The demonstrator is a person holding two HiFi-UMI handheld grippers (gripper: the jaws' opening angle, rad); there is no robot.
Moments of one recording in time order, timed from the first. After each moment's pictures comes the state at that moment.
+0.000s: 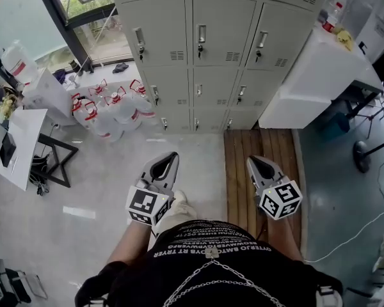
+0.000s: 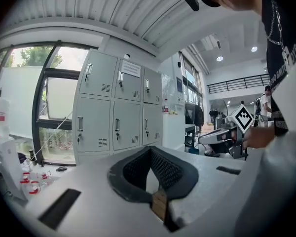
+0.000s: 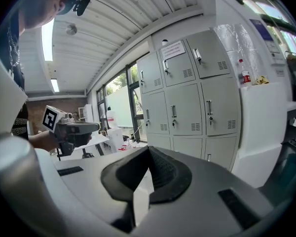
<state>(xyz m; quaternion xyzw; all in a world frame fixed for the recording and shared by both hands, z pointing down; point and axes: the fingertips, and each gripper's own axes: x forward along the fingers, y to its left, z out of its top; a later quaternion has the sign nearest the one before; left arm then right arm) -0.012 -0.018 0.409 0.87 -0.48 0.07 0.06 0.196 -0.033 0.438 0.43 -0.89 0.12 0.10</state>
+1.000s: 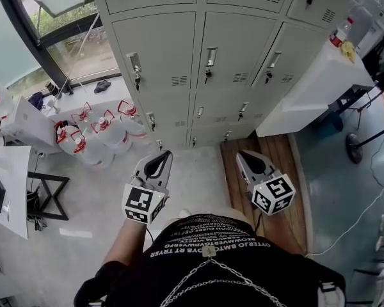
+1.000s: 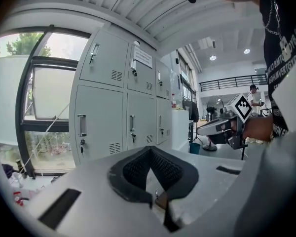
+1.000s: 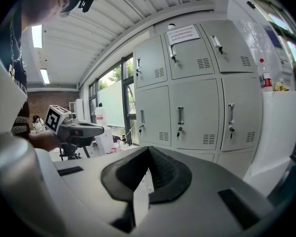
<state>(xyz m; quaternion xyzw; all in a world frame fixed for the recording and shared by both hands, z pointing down) -0.136 -0.227 0.420 0.90 -0.43 0.09 0.04 0.052 -0.218 0.426 0.47 -0.87 0.10 0.12</state>
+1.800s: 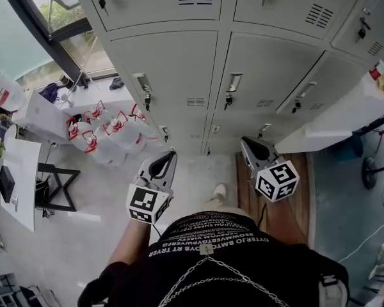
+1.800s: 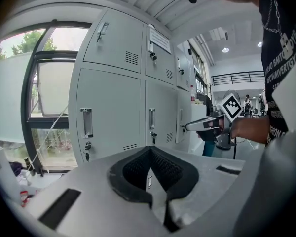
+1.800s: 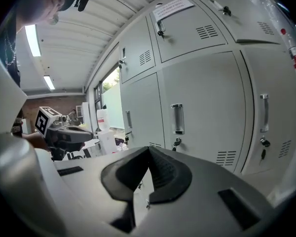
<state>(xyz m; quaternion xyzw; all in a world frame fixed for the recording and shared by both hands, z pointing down) -0.139 -0.371 0.435 0.87 -0.48 0.11 0.07 0.046 -0.423 0.441 0.41 -0.90 0.11 0.11</state>
